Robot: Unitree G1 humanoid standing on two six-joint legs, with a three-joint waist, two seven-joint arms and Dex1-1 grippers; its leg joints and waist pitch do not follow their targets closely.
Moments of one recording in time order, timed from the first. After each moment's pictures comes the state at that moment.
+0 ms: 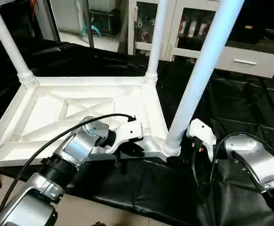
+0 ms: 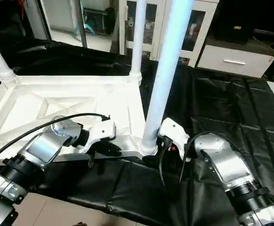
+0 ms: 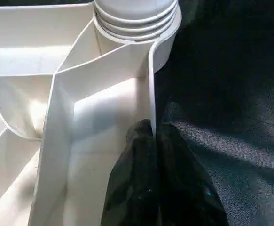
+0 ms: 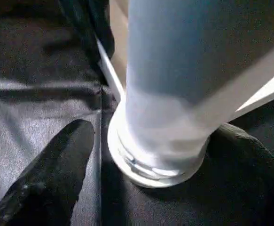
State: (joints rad) left arm -0.62 0.37 -0.46 0.37 0.11 0.32 -1.23; right arm -0.37 -0.59 0.28 0.20 0.15 0.31 1.08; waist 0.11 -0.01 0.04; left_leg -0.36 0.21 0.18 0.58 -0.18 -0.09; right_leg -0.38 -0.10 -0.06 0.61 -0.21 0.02
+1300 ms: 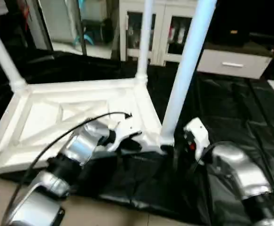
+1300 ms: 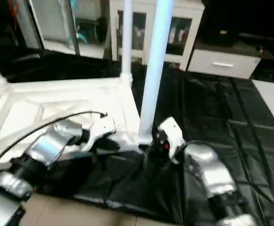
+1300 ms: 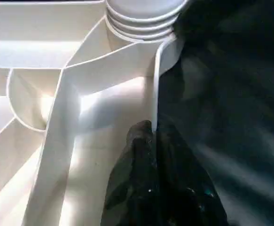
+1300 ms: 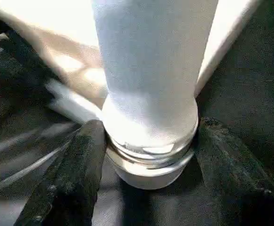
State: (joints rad) left arm -0.67 0.24 -0.39 0.57 0.15 0.37 -0.98; right arm -0.31 -0.24 0.11 0.33 0.14 0.32 0.60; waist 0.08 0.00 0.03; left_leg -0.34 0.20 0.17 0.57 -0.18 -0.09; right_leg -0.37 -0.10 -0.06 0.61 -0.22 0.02
